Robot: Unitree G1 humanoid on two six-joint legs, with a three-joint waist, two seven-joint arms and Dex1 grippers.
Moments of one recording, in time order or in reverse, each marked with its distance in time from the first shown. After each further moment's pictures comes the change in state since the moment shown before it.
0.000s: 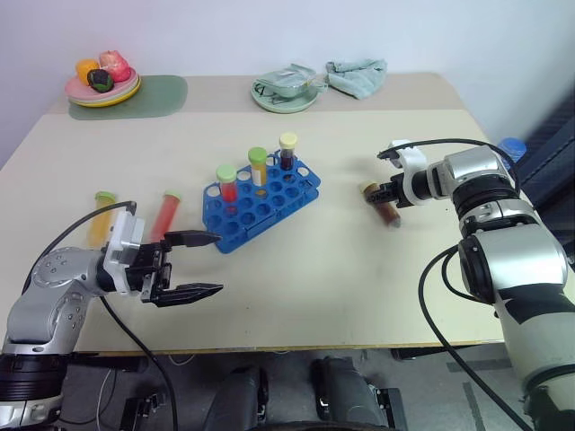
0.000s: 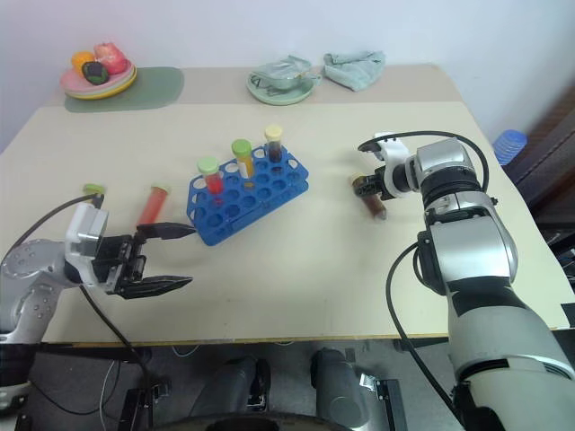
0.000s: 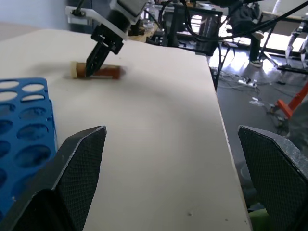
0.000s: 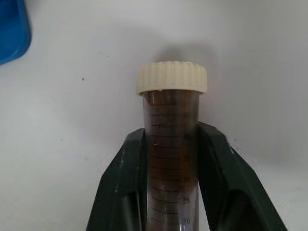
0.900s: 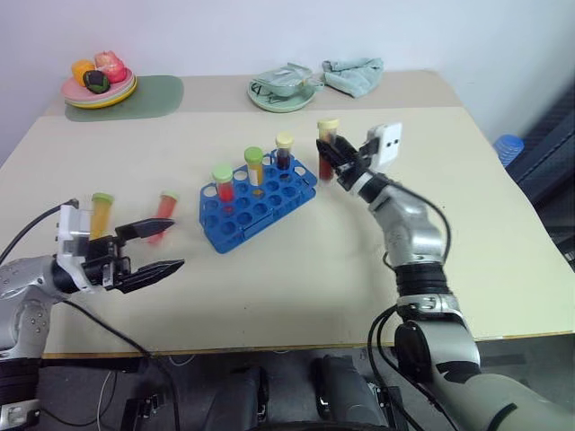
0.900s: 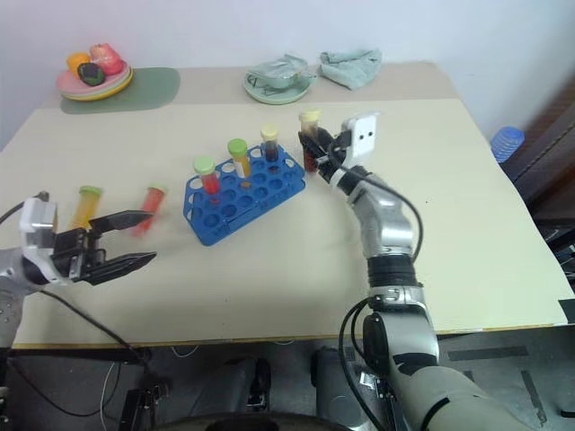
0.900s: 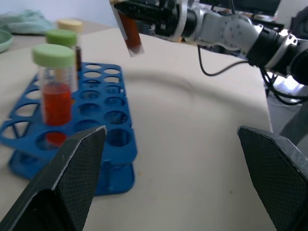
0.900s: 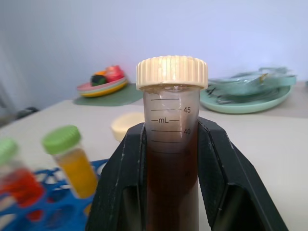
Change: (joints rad) left arm 0.026 0.035 0.172 0.201 -0.021 -0.034 0.023; right arm 0.516 0.428 -0.342 -0.701 0.258 -0.787 -0.259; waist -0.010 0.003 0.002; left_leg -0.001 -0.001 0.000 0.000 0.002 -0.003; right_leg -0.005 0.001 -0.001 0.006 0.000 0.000
